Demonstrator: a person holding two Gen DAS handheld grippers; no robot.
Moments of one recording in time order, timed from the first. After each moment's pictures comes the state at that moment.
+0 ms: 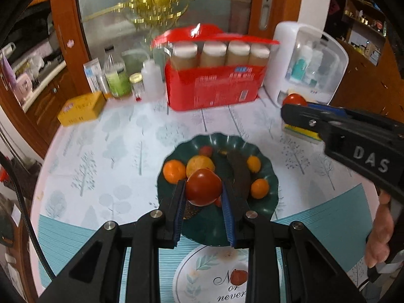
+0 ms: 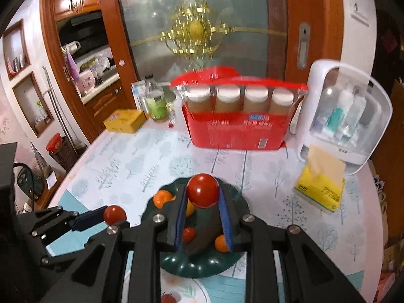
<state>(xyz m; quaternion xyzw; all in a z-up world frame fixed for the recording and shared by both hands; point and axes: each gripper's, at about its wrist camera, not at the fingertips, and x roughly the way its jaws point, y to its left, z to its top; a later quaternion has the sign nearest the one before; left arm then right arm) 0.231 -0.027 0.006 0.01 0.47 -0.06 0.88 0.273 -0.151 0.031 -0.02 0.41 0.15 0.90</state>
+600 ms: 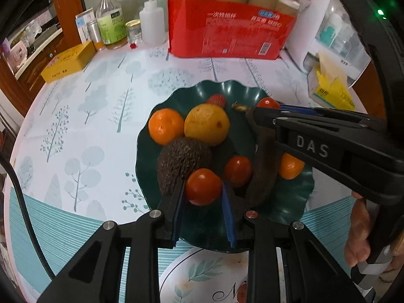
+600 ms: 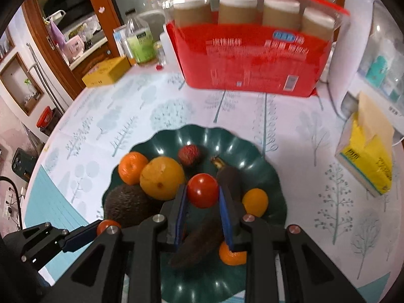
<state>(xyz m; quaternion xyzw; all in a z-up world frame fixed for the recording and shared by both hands) 0.260 -0.027 -0.106 -0.02 0.54 -0.04 0.84 0.332 -0.130 -0.107 -0.03 0.52 0.15 0.84</state>
